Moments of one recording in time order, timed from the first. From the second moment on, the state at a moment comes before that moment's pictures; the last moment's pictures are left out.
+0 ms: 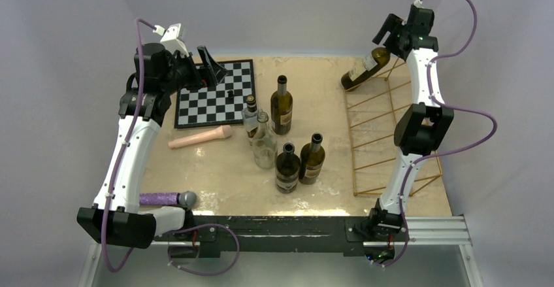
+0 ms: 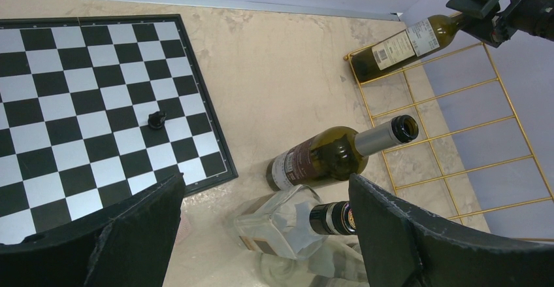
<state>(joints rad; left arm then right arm) -0.10 1.24 1.43 -0.54 0.35 -0.36 -0.16 2.13 2.19 -0.64 -0.08 0.40</state>
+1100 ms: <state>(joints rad) -0.10 1.24 1.38 -0.51 0.39 -0.38 -0.12 1.97 2.02 -0.74 -0.05 0.49</state>
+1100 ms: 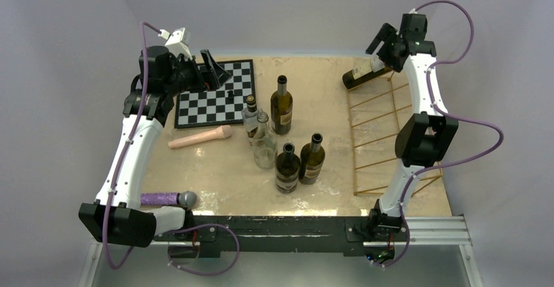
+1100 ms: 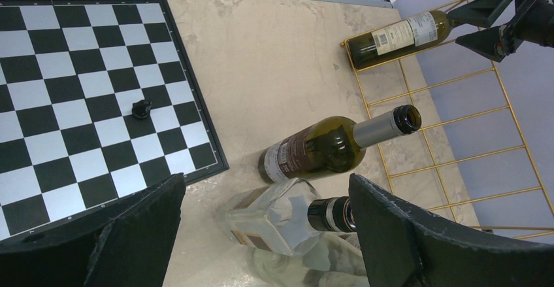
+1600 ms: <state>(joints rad) -0.10 1.23 1.38 -0.51 0.44 -0.37 0.07 1.56 1.74 -0.57 -0.22 0.25</state>
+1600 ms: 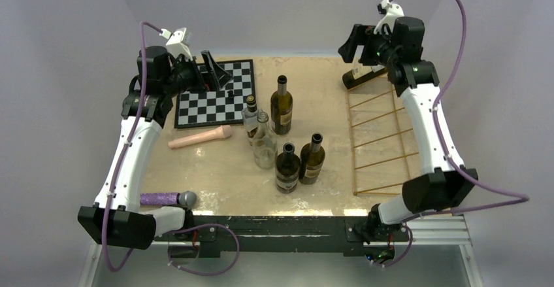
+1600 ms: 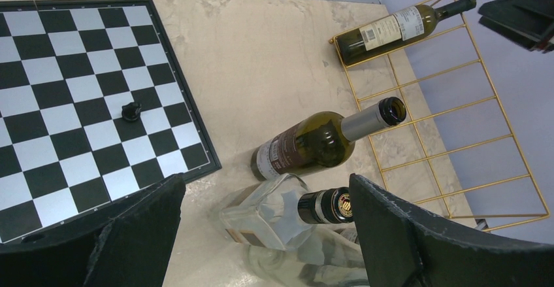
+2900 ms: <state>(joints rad) -0.10 1.28 1.37 -0.42 0.57 -0.44 0.65 0.87 1.07 -0.60 -0.21 0.11</state>
